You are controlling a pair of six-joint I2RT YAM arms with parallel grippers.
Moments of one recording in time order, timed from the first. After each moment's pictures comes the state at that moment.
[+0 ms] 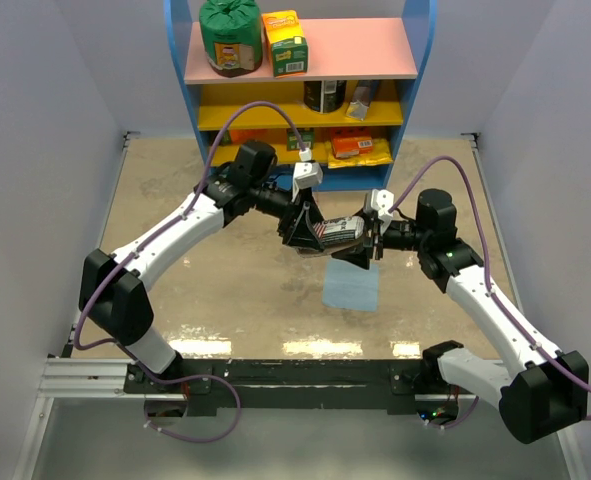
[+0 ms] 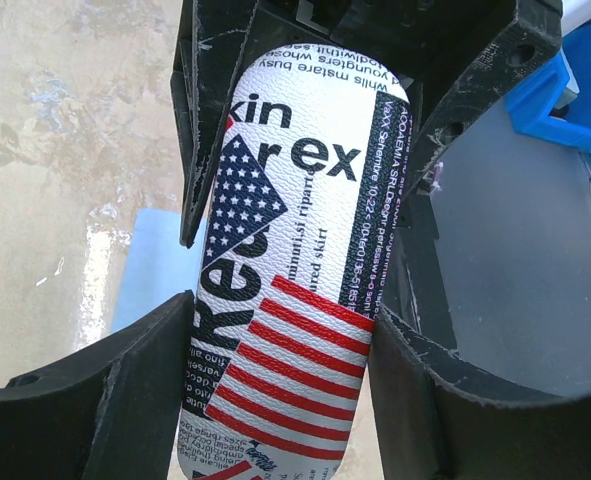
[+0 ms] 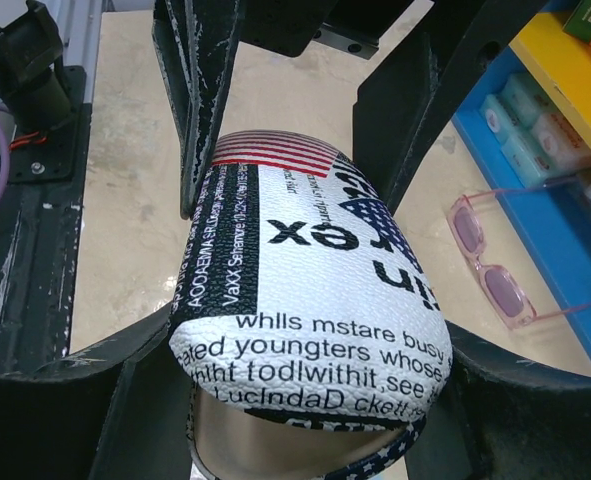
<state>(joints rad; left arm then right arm) -0.59 1.62 1.44 -0.45 1.07 0.21 0.33 1.04 0.80 -0.06 -1.01 -0.34</state>
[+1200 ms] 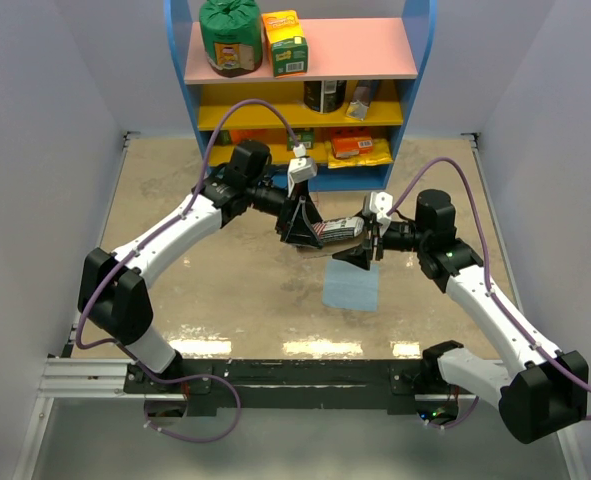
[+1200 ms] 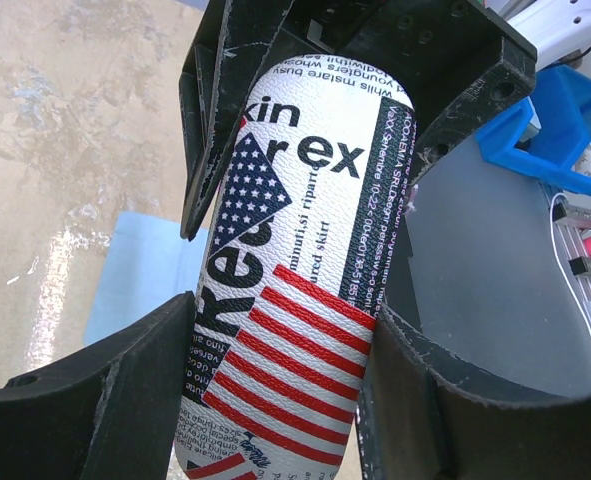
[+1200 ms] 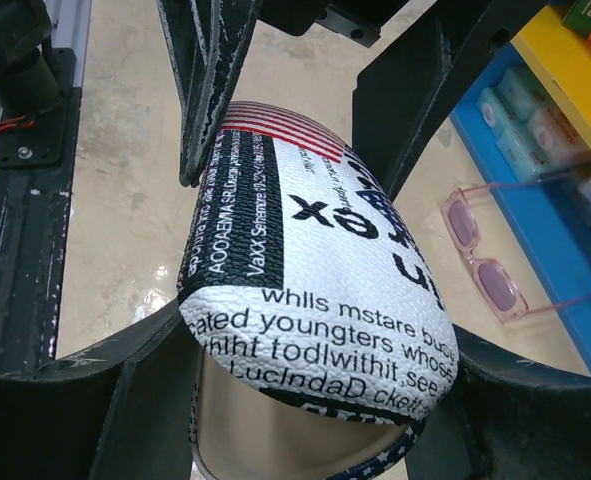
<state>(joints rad) -0.56 1.62 1.39 -0.35 1.12 0.08 0.33 1.04 0.80 -0.09 -1.00 -0.39</state>
